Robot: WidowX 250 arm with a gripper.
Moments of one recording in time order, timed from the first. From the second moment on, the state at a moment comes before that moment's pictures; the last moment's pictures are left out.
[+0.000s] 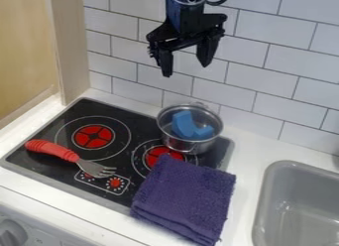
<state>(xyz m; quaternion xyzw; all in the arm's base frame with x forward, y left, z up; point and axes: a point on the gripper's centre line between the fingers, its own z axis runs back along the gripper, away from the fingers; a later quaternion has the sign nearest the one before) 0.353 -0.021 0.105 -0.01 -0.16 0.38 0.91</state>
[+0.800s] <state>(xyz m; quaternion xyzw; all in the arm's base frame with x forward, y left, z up) 0.314 -0.003 0.099 0.04 -0.15 0.41 0.90</state>
